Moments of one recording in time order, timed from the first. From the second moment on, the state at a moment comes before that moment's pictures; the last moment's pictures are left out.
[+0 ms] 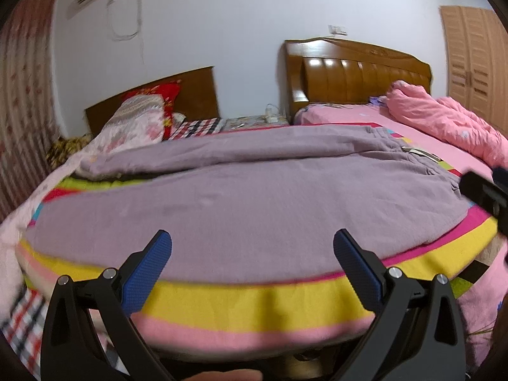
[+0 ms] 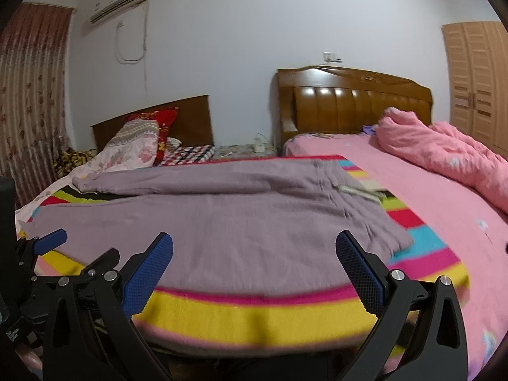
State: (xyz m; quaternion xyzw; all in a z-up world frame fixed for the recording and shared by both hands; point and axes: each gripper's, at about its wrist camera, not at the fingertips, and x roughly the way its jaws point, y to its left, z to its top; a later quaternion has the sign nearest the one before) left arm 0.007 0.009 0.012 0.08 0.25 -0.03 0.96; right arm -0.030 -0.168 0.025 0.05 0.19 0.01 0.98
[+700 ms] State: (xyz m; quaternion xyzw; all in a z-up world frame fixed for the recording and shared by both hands) left arm 0.426 0.019 0.028 0.16 0.43 -0.30 0.83; right arm 0.457 -0.268 -0.014 -0.09 0.45 0.18 0.87
